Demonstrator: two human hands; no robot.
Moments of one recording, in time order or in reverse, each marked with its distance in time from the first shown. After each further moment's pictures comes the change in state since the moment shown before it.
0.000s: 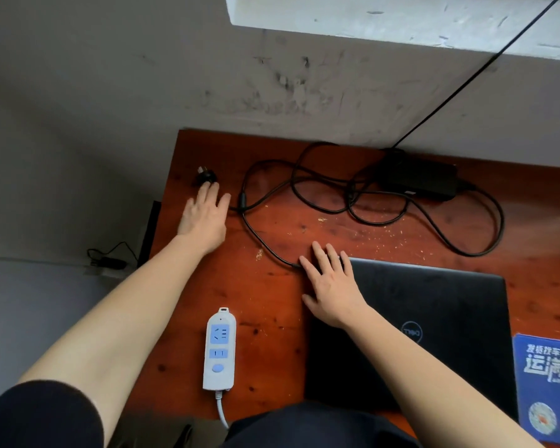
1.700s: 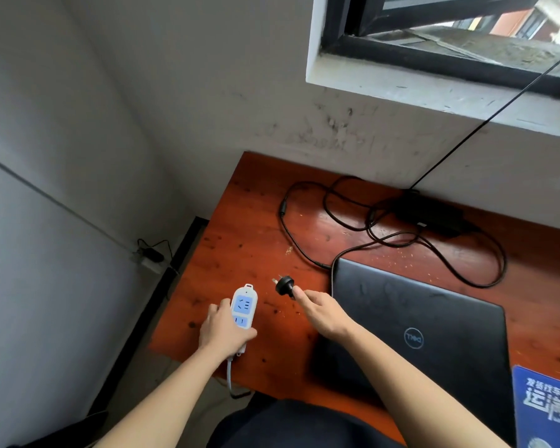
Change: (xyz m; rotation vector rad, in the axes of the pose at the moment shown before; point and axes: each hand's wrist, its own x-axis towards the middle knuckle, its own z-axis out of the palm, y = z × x) left_hand -0.246 0.061 0.061 -0.643 -0.199 -0.643; right_hand -0.067 -0.070 -0.009 0.822 -0.093 0.054
